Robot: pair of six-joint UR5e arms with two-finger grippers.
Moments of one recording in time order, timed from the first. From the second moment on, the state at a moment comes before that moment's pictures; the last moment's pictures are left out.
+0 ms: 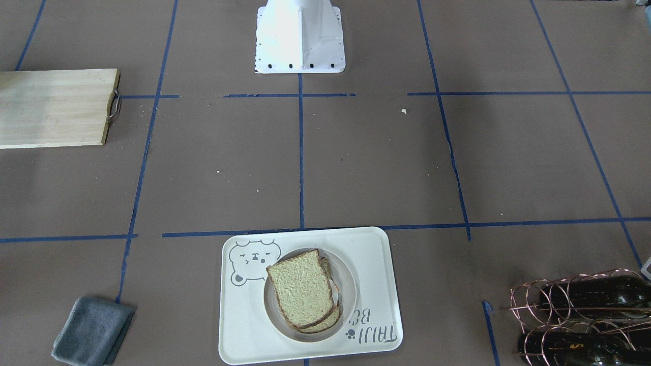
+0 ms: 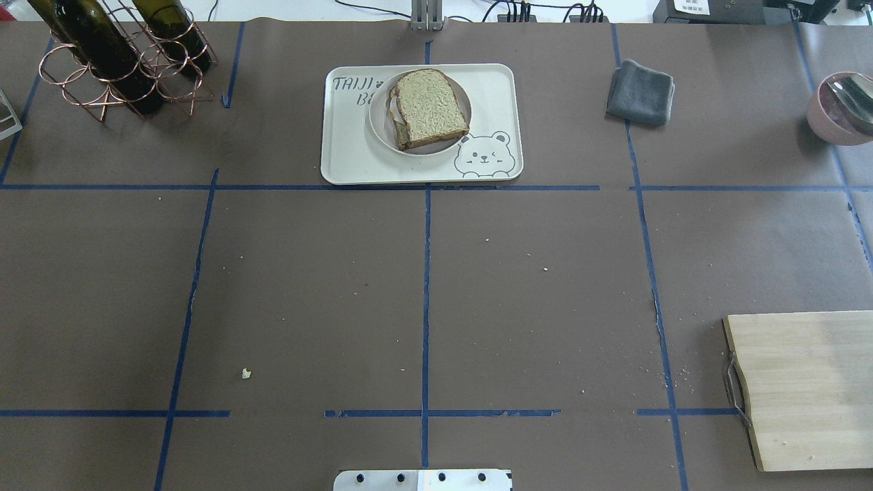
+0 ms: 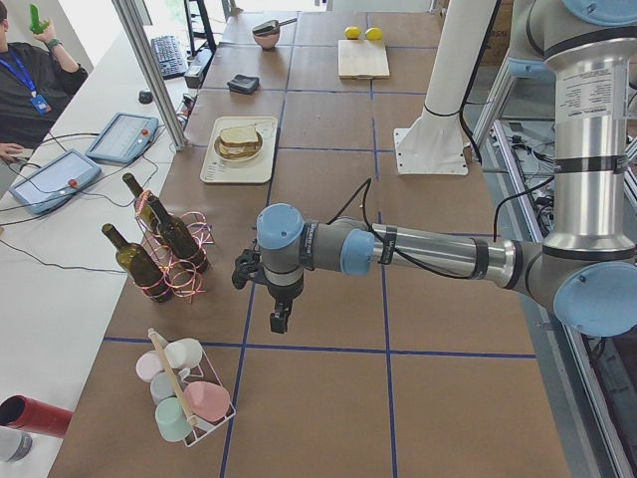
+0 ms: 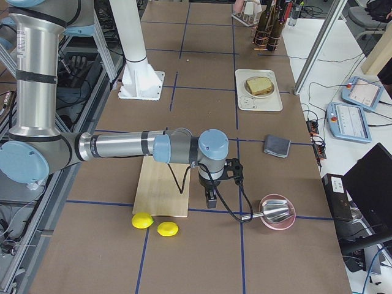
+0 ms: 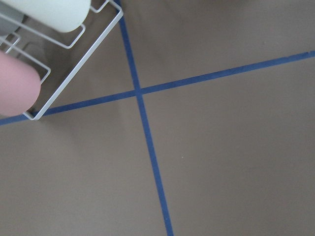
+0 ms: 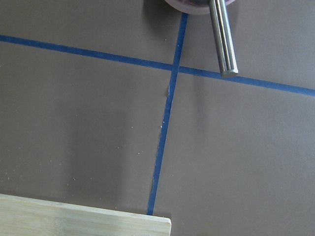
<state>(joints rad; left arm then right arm) -1.51 -1.45 -1.78 -1.58 -2.30 0.06 1.59 -1.69 1.80 -1.69 2.32 -0.17</state>
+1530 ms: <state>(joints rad) -1.55 -1.43 -1.80 -1.58 -2.33 0.06 1.57 -1.68 1.80 -1.69 2.32 -0.17</state>
